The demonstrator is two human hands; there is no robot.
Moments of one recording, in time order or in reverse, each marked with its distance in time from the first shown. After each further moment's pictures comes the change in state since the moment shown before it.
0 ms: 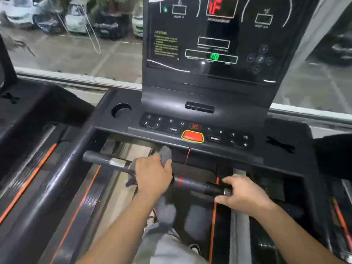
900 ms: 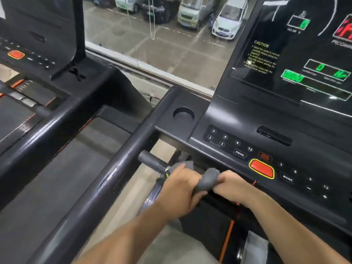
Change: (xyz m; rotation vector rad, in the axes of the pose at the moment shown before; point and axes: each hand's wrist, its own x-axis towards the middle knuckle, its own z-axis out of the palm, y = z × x) left_hand 0.018 -0.122 -0.014 -0.259 0.012 0.492; right_hand 0.119 -0.201 0.007 0.114 -0.205 -0.142
